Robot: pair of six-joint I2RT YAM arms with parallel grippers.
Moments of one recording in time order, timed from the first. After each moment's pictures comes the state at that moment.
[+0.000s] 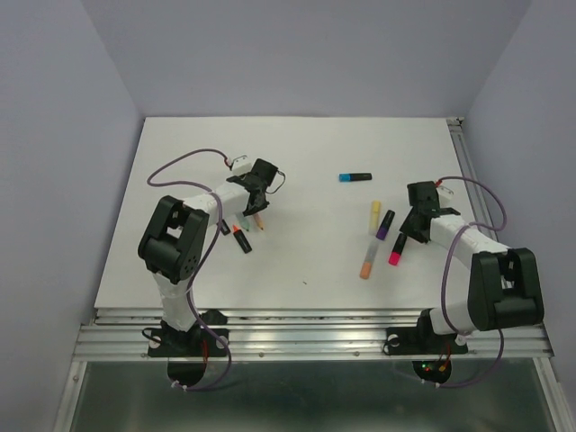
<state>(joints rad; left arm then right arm) -0.51 1.85 1.20 -0.43 -0.47 -0.83 0.10 1.38 0.74 -0.38 0.36 0.62</state>
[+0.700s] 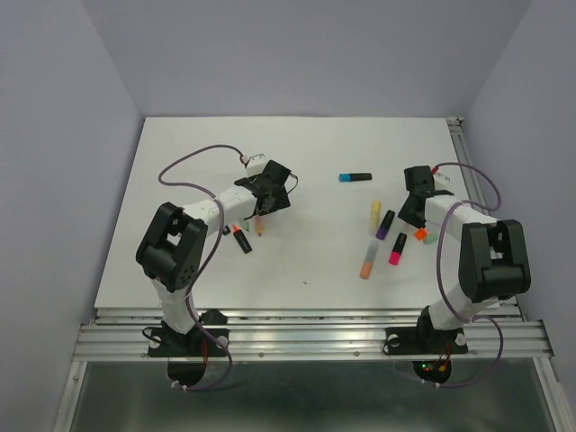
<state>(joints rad) -0.60 1.80 1.21 -0.44 -0.44 -0.79 0.07 1.59 0.90 -0.38 0.39 0.61</state>
